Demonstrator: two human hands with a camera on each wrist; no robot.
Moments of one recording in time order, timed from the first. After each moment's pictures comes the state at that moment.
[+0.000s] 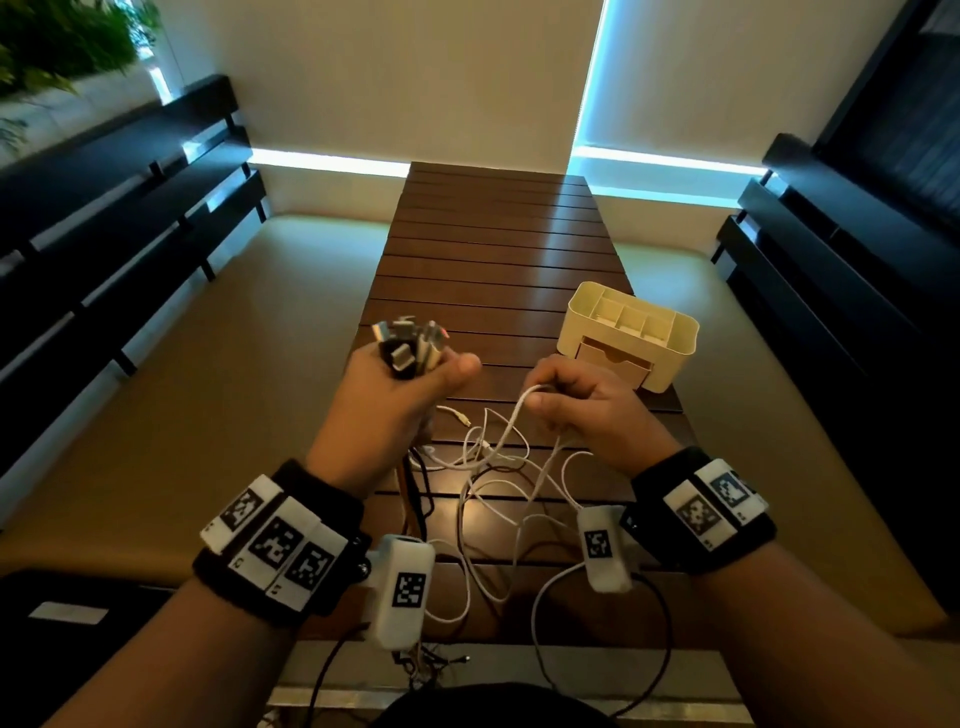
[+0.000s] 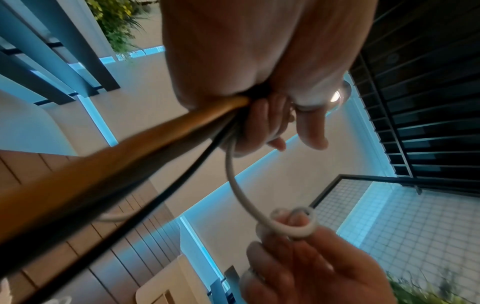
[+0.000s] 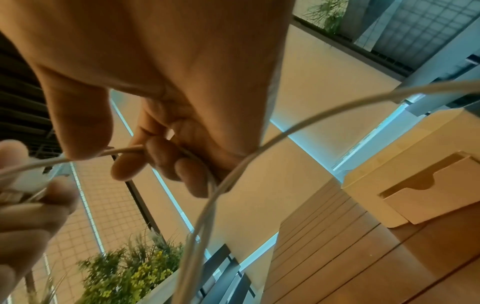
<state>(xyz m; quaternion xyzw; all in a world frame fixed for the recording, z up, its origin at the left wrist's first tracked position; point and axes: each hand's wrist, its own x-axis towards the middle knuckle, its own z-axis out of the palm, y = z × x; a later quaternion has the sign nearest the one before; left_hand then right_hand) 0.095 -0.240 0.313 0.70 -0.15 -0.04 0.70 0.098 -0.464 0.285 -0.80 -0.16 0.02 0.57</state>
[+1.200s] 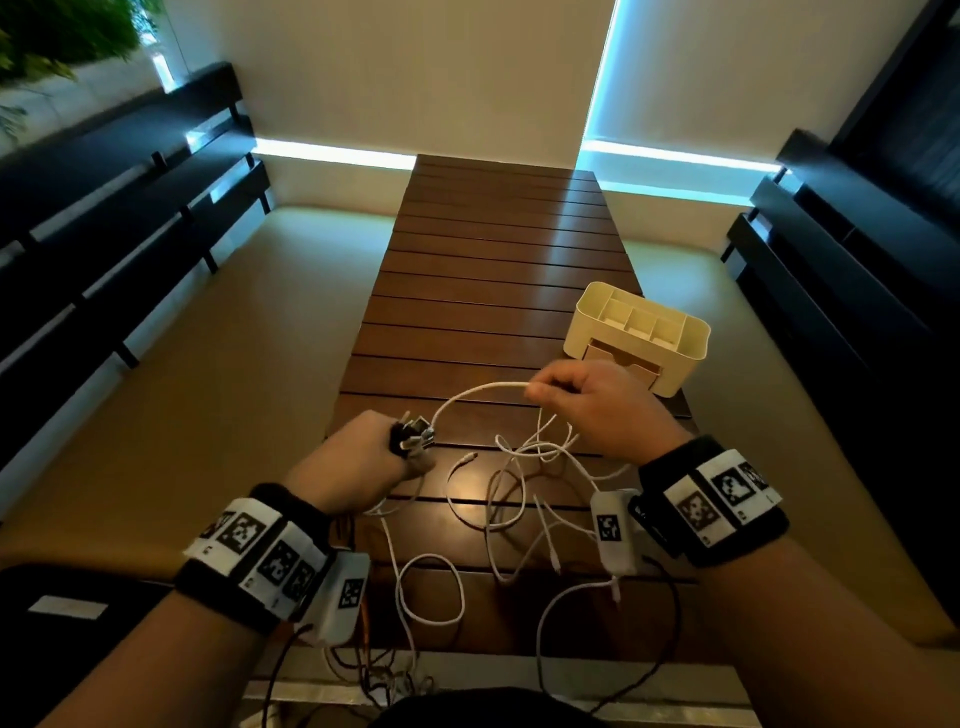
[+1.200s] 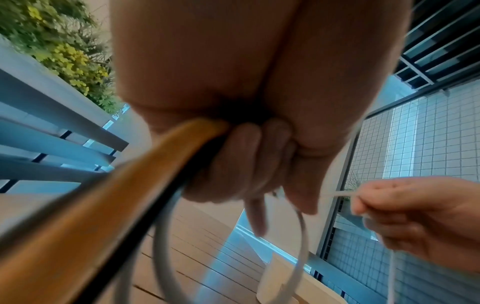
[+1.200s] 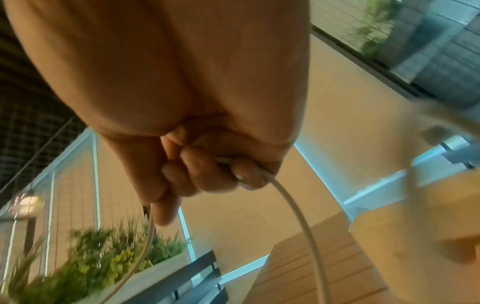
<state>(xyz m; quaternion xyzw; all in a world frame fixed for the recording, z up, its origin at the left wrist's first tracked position) 0.120 -0.208 0.264 0.91 -0.09 -0.20 0.36 0.121 -0.467 0.293 -0.93 -0.10 0.03 0.34</state>
